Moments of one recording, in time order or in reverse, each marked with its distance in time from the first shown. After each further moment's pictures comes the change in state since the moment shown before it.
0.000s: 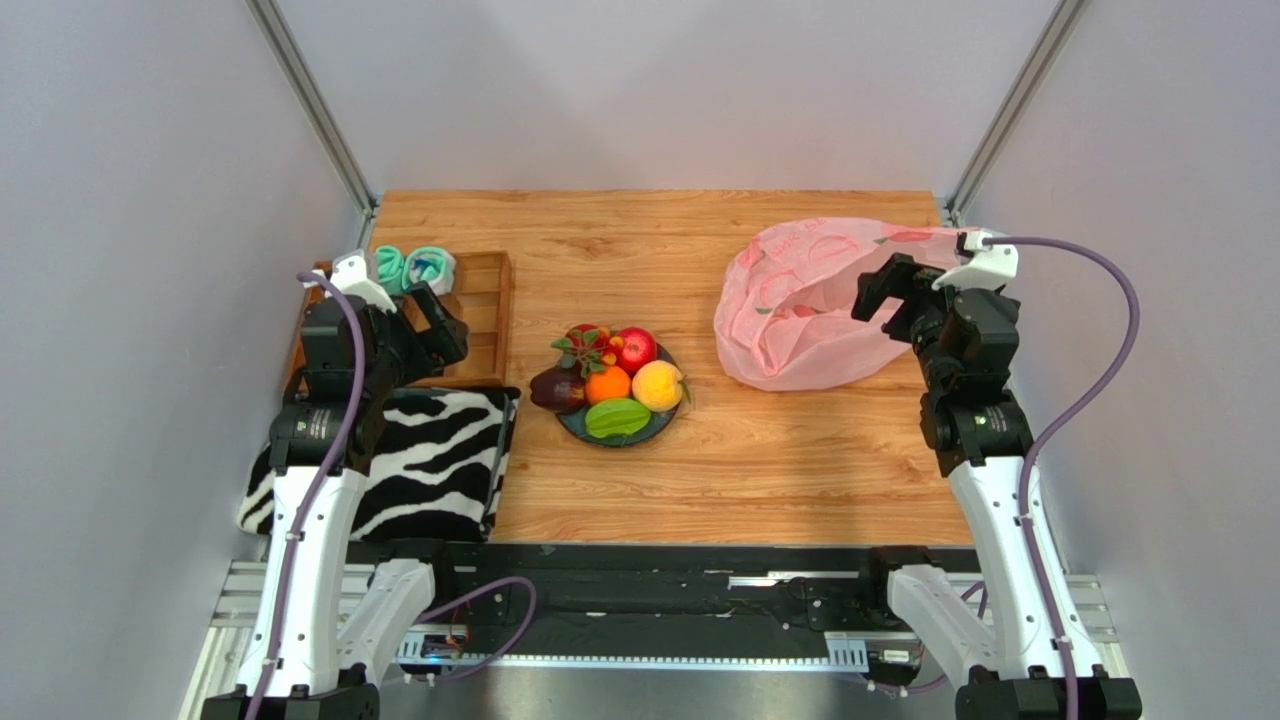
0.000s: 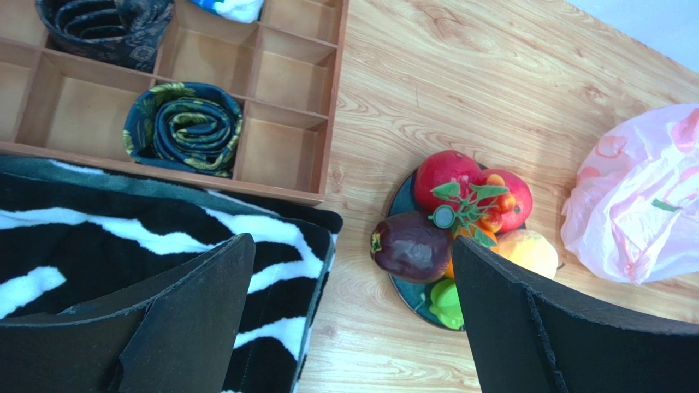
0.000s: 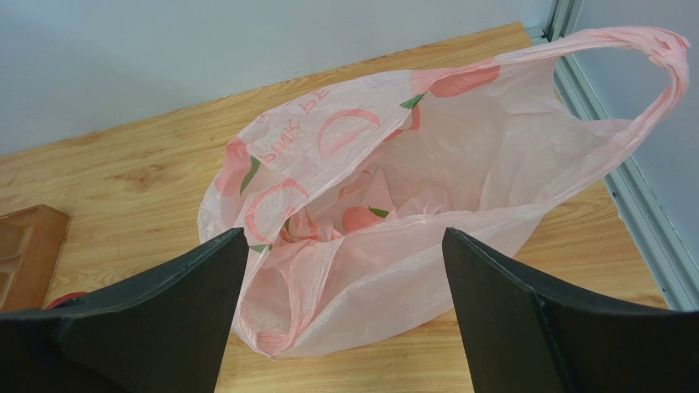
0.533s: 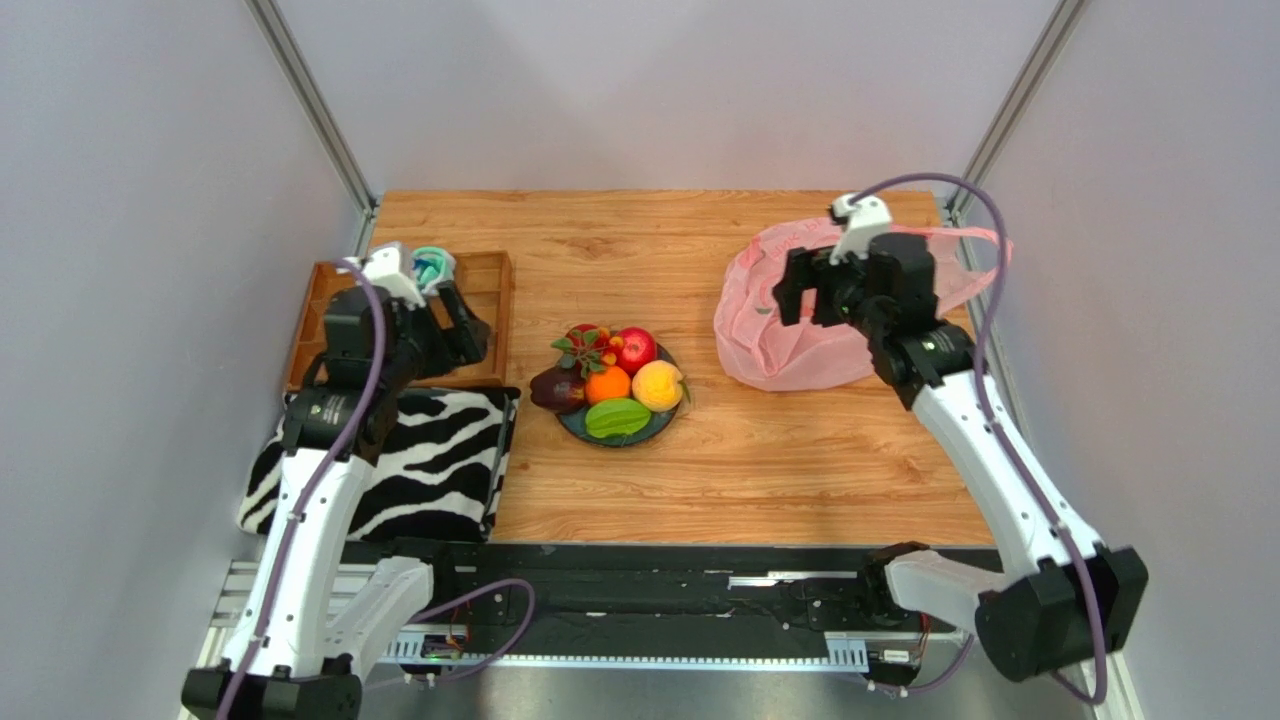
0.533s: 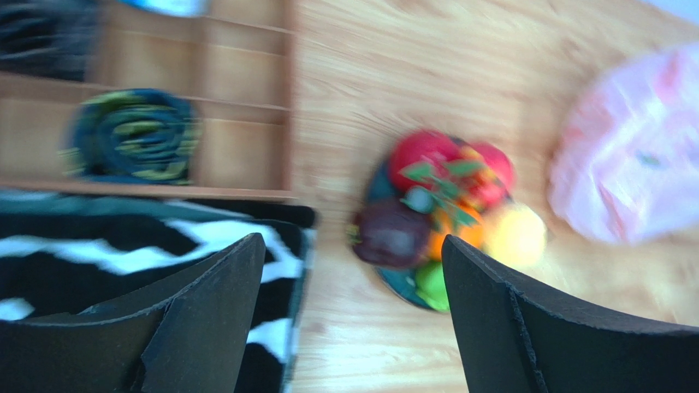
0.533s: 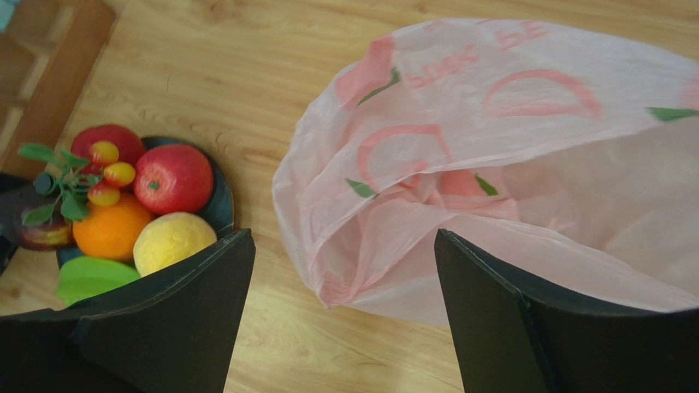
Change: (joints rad) left arm -0.076 0.041 0.002 0.028 0.018 0.029; right arm 0.212 0.280 0.203 -0.145 -0.145 -0.193
